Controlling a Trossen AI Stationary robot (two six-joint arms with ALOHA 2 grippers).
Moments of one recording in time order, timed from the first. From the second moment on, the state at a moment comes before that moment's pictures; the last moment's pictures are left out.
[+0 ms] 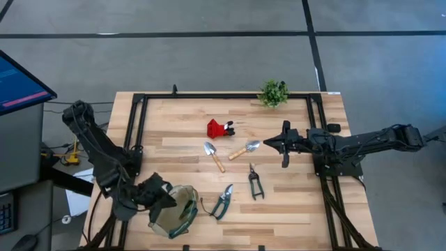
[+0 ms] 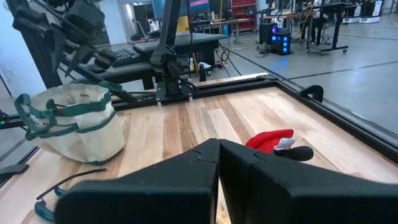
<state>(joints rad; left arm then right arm) -0.96 1.17 0.84 -0.42 -0.68 -1.42 -0.01 0.77 0.19 0.51 0.11 0.12</state>
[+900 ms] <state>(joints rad) -0.86 1.46 0.84 -0.04 -0.65 -1.29 0.04 0.77 0.19 0.50 0.11 0.15</state>
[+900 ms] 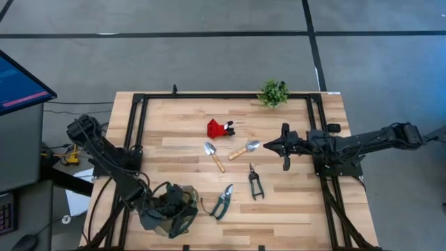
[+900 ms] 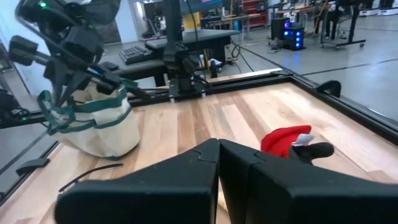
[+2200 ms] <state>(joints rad) -0.88 1.00 0.86 -0.20 -1.01 -0.32 0.11 0.77 0.19 0.50 0.14 0.16</state>
